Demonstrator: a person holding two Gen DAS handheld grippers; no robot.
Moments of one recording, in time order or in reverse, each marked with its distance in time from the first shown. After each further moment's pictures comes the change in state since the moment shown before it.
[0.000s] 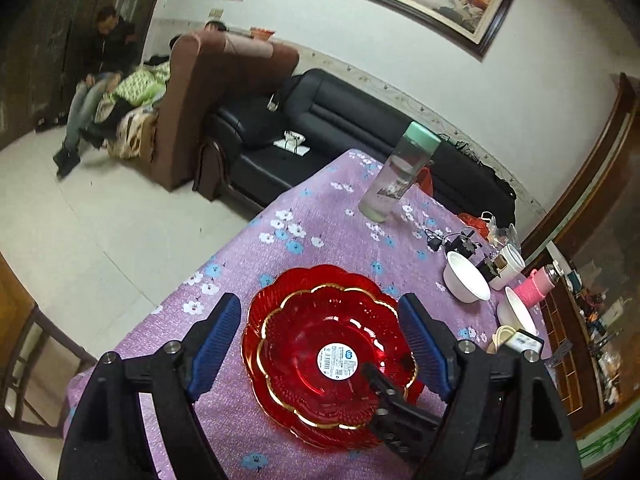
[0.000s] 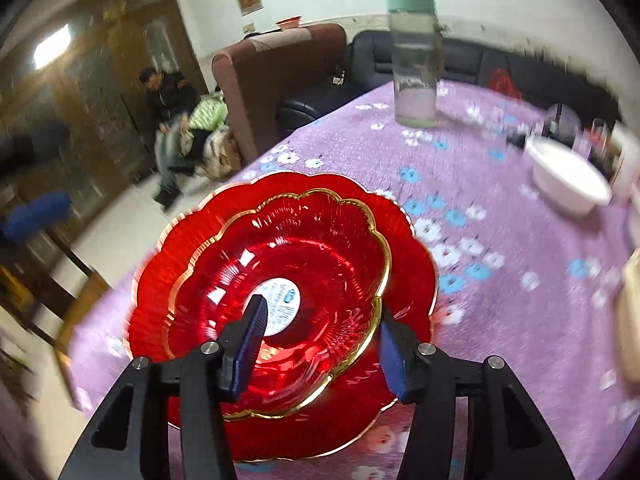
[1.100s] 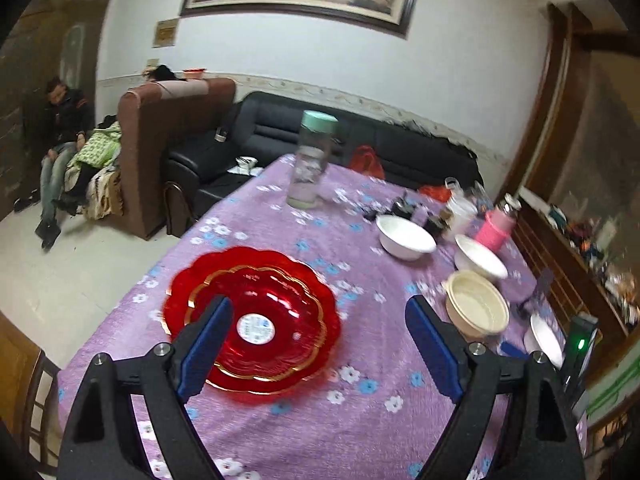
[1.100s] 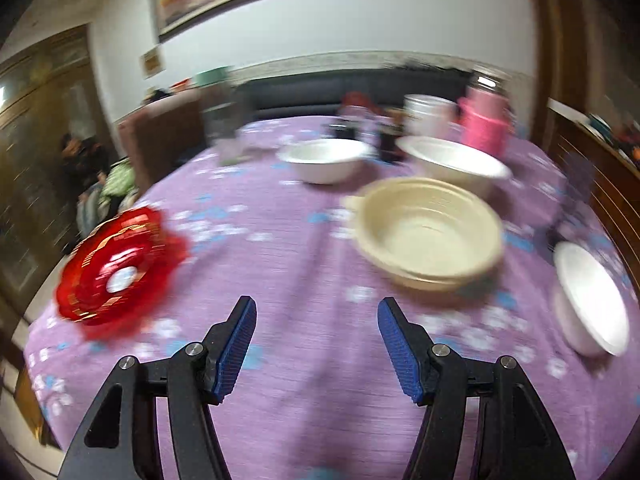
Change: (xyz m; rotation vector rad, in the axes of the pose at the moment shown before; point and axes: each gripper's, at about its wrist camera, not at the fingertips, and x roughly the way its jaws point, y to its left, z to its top) left arm -0.036 -0.117 -0.066 0.259 -0.035 -0.053; right arm -0.142 -0.188 -0.122 0.364 -0.142 -0.228
